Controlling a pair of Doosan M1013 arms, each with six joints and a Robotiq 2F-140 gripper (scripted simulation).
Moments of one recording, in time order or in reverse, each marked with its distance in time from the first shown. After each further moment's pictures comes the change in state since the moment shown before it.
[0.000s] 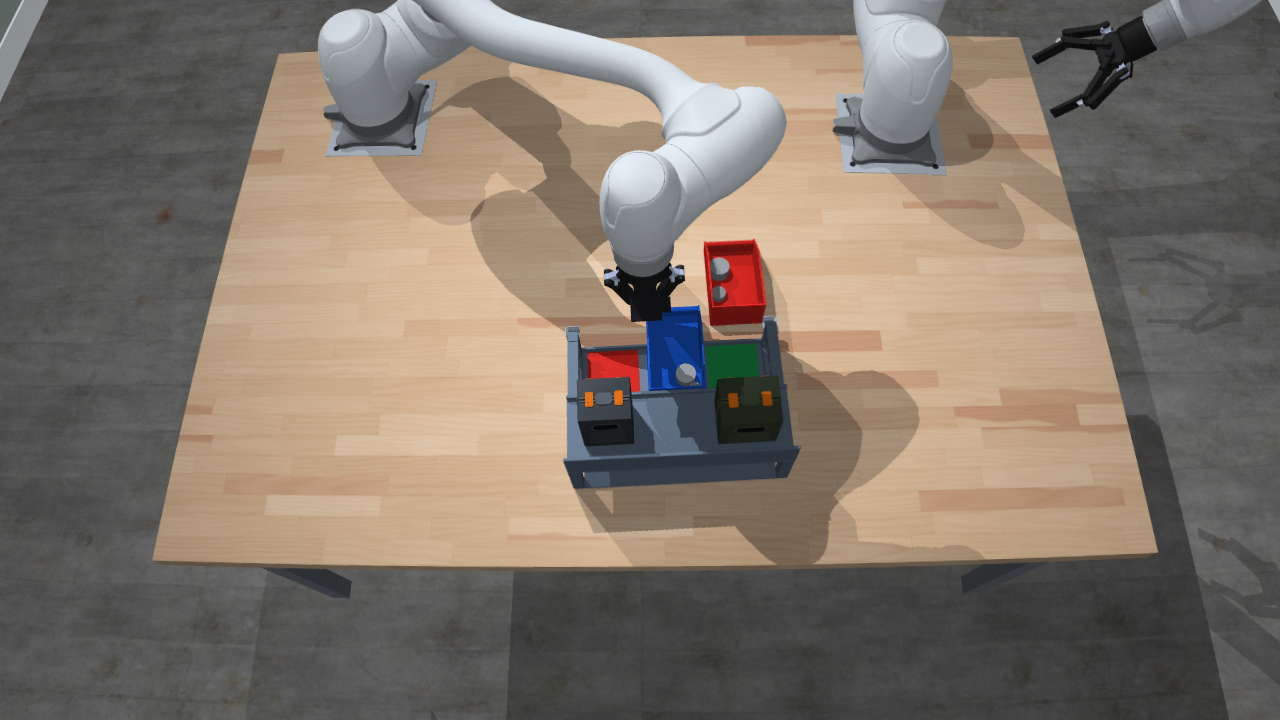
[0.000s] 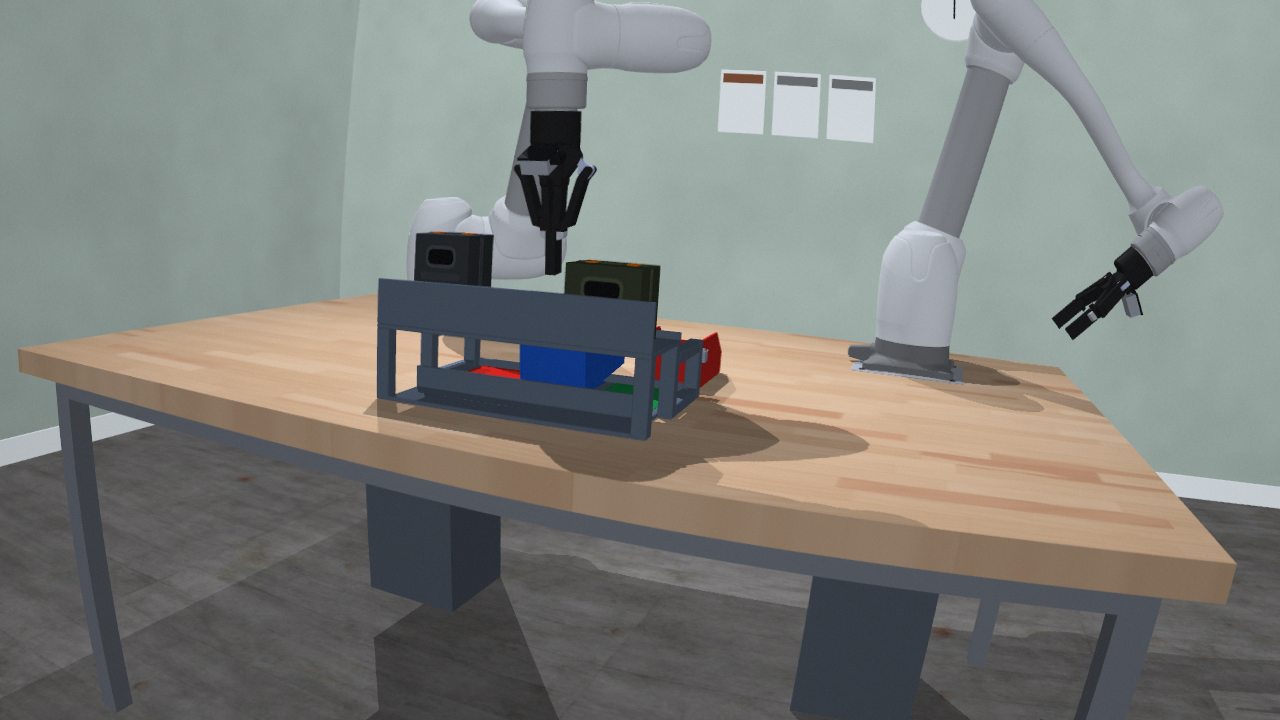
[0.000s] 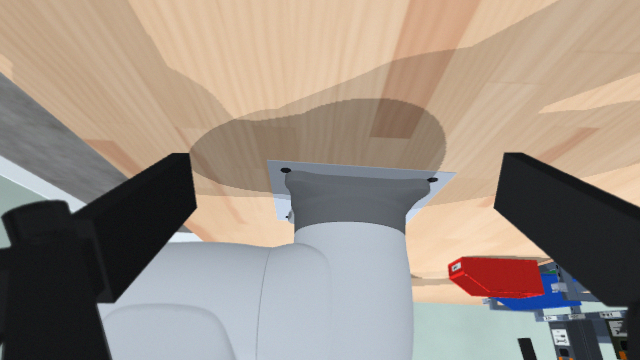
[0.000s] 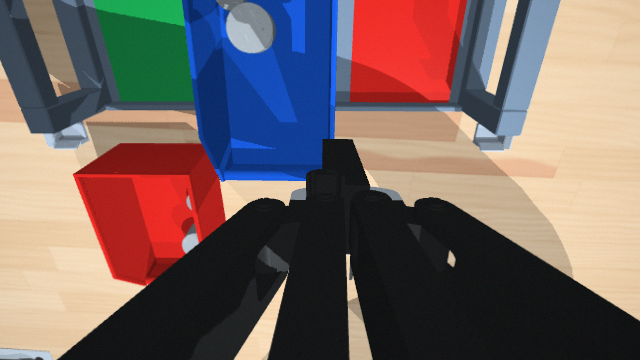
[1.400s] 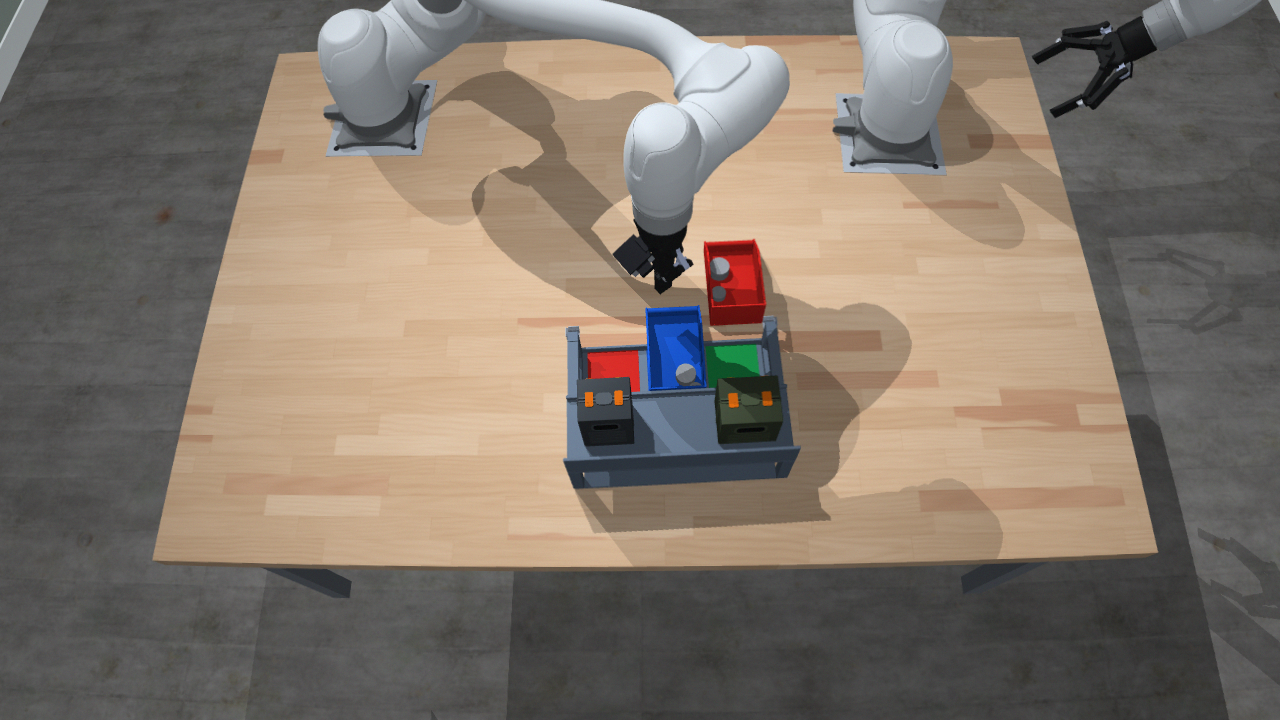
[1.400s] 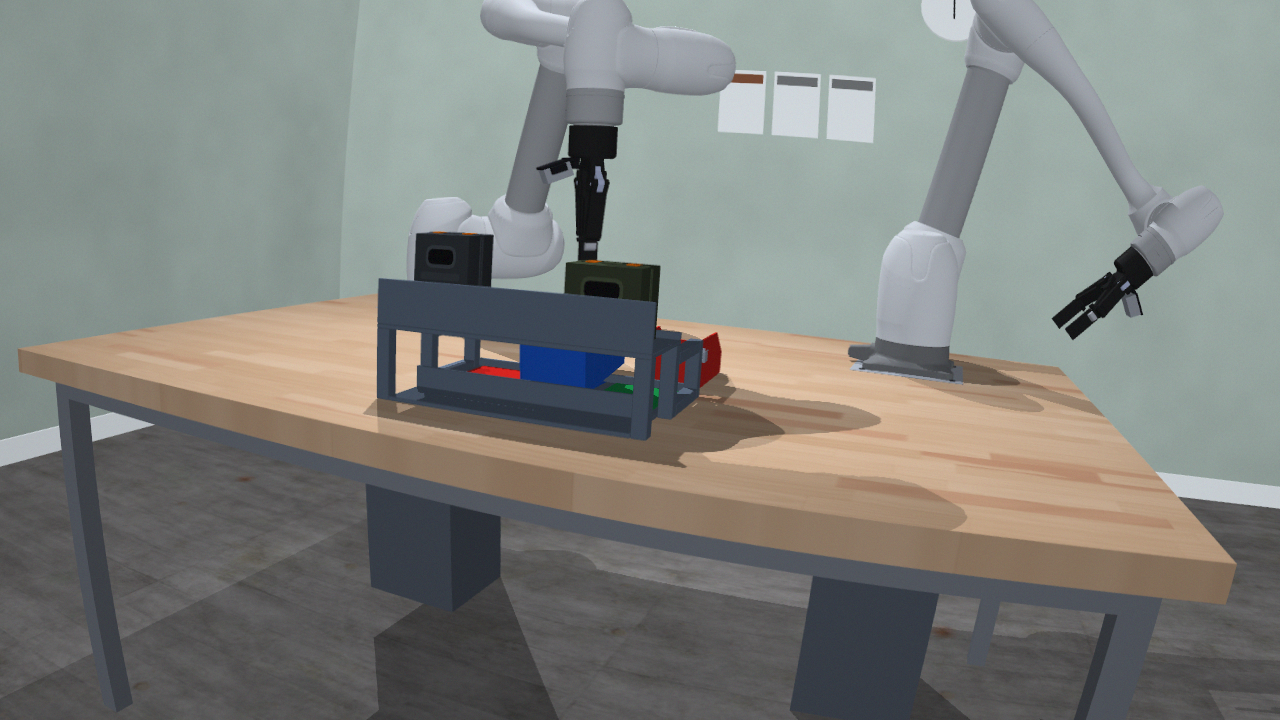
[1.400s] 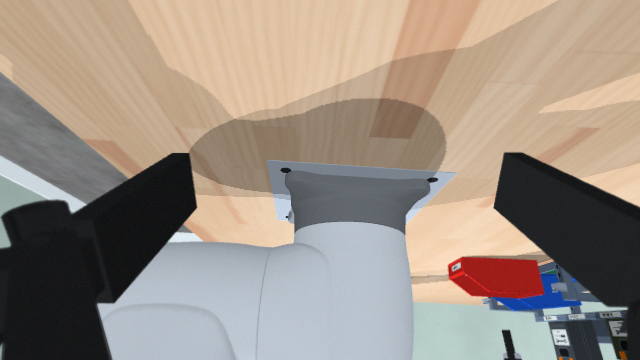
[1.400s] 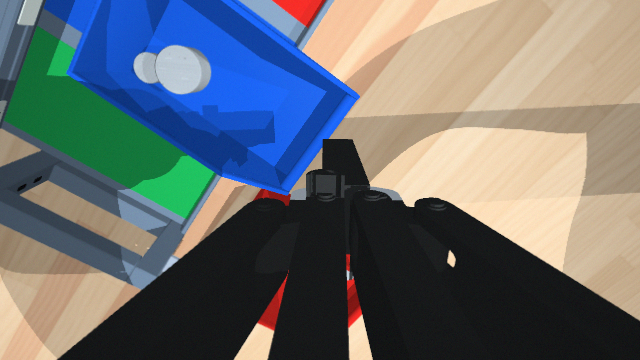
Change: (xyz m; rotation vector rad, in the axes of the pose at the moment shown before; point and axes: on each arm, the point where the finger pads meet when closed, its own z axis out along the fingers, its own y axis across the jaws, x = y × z) left arm 0.000 0.000 0.000 0.000 0.000 0.000; right arm -0.059 -0.032 0.024 0.032 0.062 0.959
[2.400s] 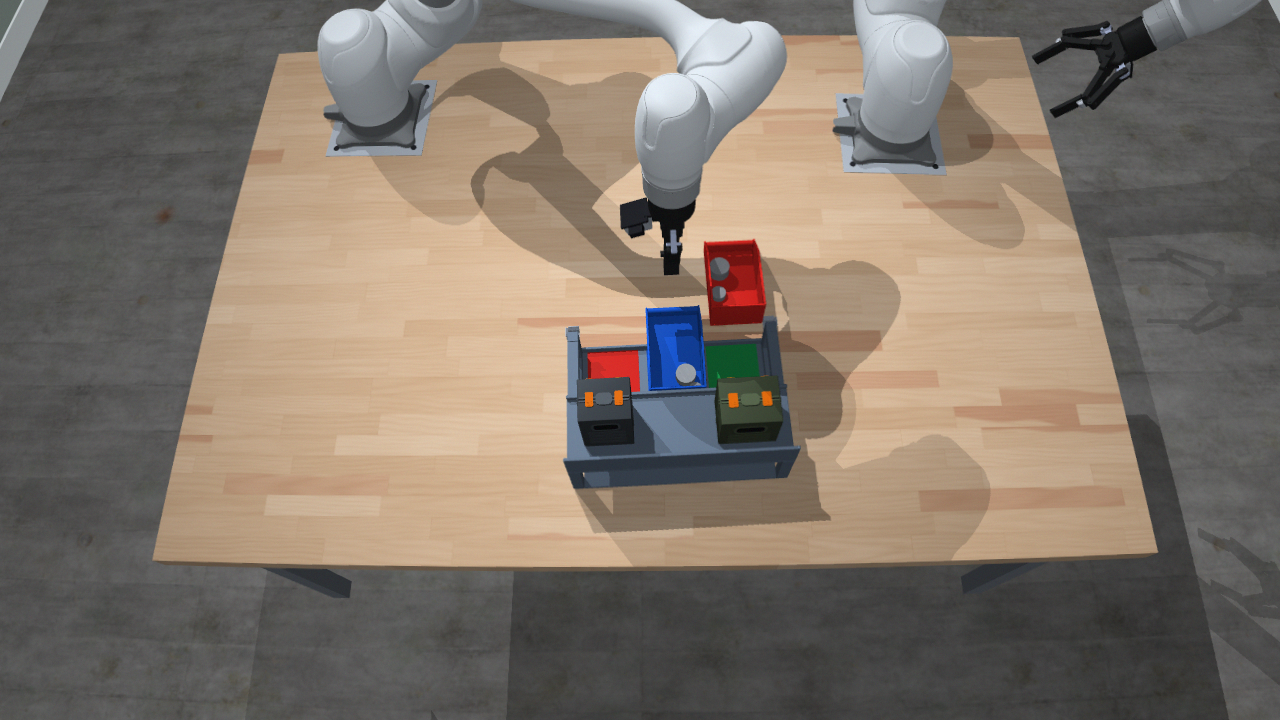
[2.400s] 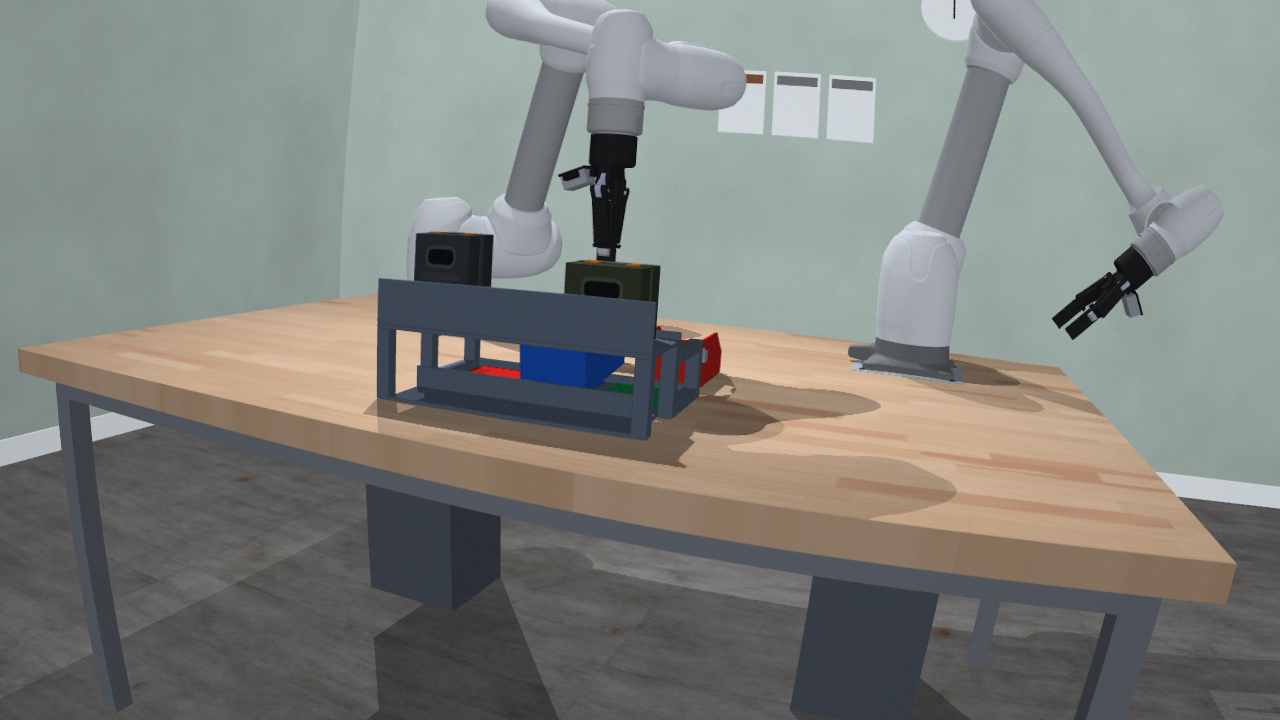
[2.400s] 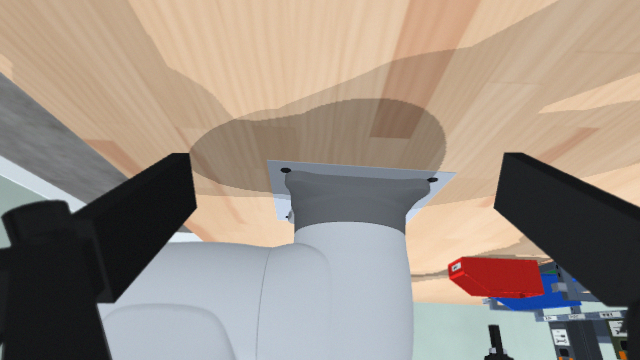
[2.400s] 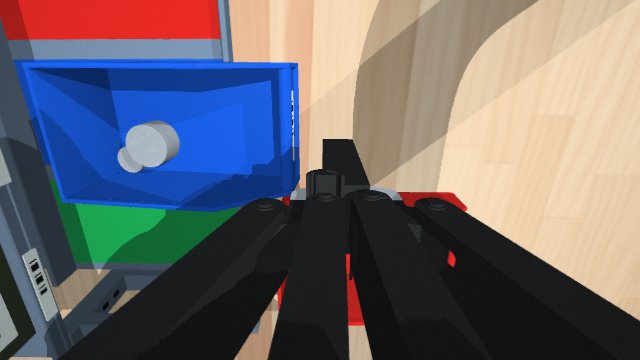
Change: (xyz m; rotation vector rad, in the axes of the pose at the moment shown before) left arm 0.000 0.000 0.000 0.000 0.000 0.000; right arm -0.036 0.022 0.012 0.050 0.018 0.611
